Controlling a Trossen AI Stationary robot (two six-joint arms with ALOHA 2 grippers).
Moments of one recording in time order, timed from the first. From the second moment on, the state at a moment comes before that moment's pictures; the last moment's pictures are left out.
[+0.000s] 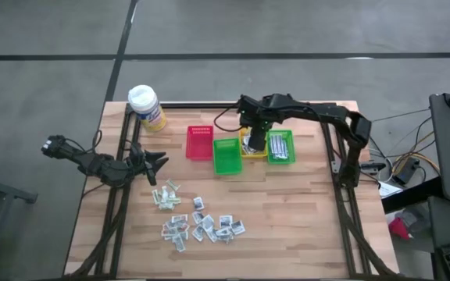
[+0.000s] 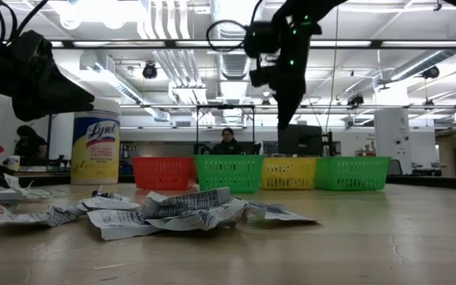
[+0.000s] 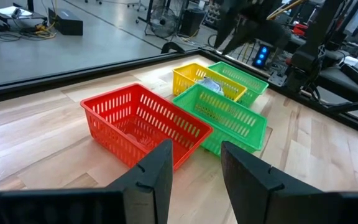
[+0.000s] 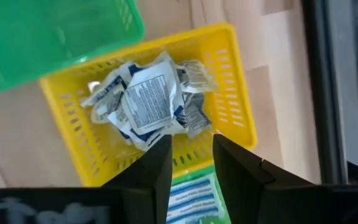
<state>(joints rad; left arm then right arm) -0.41 0.16 0.11 -0.33 -0.88 -0.57 -0.38 1.85 1.59 -1.06 0.13 -0.13</state>
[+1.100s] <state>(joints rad) -0.41 0.16 0.11 -0.34 -0.88 -0.58 0.10 1.71 1.60 -1.03 0.00 0.16</state>
